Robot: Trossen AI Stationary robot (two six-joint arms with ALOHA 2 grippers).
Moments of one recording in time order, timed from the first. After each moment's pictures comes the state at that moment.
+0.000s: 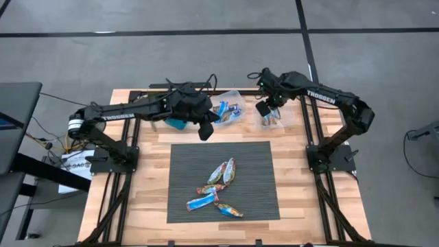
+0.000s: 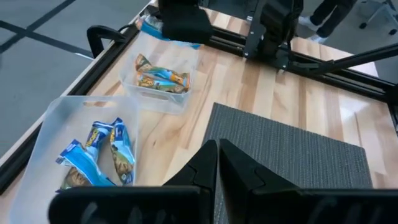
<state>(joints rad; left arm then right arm) 0.20 1.46 1.36 -0.46 0.01 -0.18 -0.63 1.56 1.32 -1.15 0.16 0.32</state>
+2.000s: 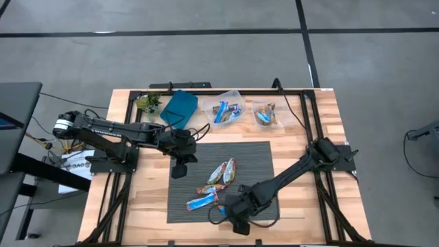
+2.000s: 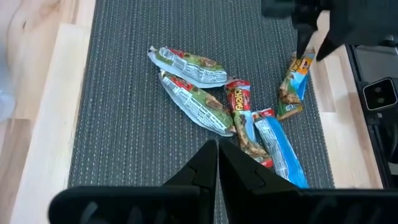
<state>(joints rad) -0.09 1.27 0.99 -0.55 0.10 -0.18 0.54 2.08 1.53 -0.66 -0.05 0.69</state>
